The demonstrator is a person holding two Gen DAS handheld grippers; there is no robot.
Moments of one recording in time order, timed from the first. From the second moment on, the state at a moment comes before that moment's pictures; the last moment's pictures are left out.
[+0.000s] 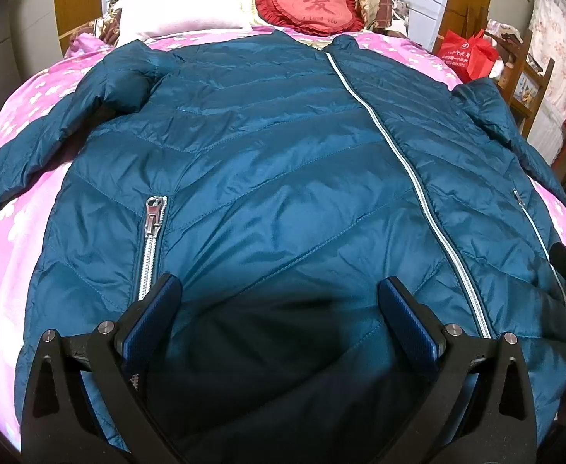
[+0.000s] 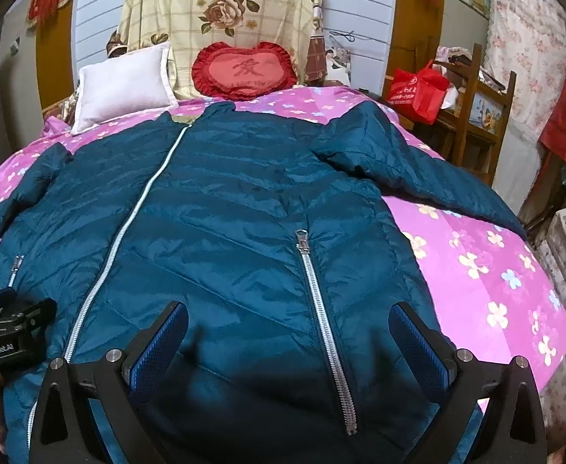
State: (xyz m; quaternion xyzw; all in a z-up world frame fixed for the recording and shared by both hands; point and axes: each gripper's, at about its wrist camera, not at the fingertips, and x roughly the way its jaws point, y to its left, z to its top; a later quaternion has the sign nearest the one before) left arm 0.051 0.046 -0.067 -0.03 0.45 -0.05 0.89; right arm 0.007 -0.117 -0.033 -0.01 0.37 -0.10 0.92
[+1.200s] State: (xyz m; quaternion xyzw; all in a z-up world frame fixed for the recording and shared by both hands) left arm 0.052 0.041 -0.066 -0.01 0.45 -0.04 0.89; right arm 0.007 -0.120 -0.032 0.01 0.36 -0.09 0.93
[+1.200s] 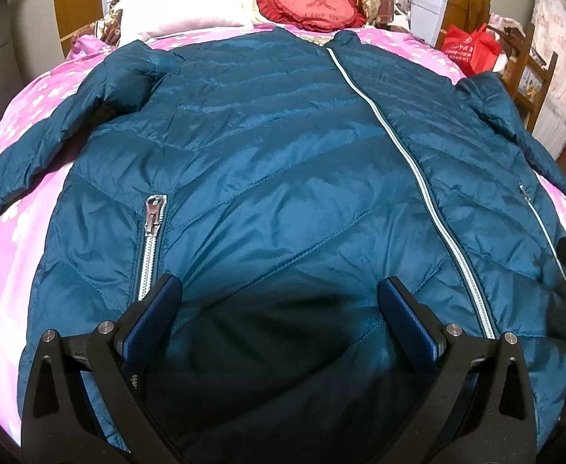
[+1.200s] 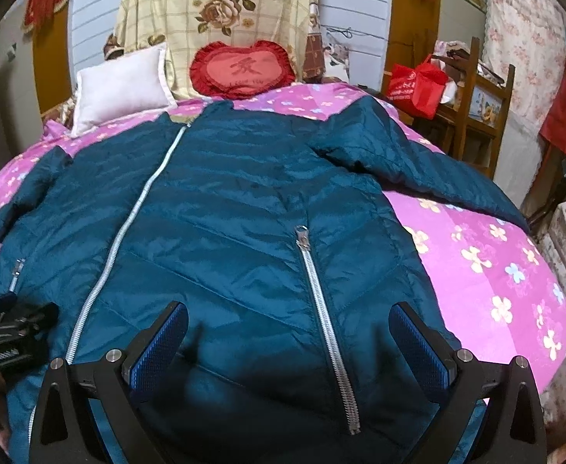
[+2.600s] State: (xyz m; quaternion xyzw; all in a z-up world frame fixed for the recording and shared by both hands) left arm 0.055 0.328 -0.011 -0.08 0.38 0.21 0.90; right arm 0.007 -0.123 -0.042 0.02 0.37 -0.09 0.92
